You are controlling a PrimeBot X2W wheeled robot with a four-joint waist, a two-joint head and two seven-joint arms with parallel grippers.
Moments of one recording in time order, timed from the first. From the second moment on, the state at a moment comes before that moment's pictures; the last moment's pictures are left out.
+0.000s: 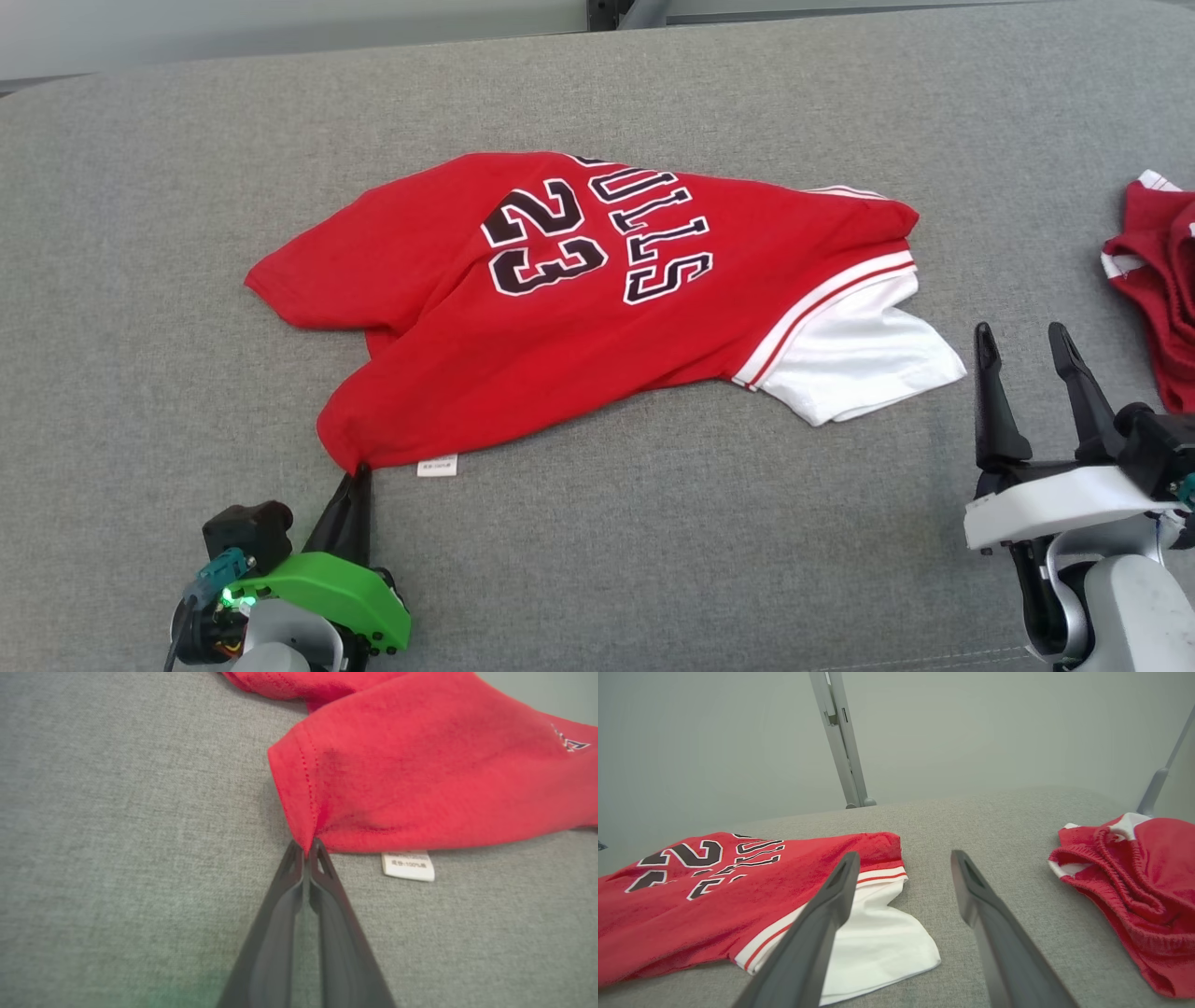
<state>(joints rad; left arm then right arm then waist) -0.18 0.18 -0.29 0.48 -0.56 -0.03 -0.18 -0.11 -0.10 -0.07 0.09 0.23 0.13 -0.20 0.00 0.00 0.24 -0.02</state>
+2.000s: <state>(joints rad) -0.56 0.43 -0.19 -0.50 -0.30 0.17 0.07 -0.58 -0.26 -0.19 -0.43 0.24 0.13 -0.09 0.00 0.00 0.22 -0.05</state>
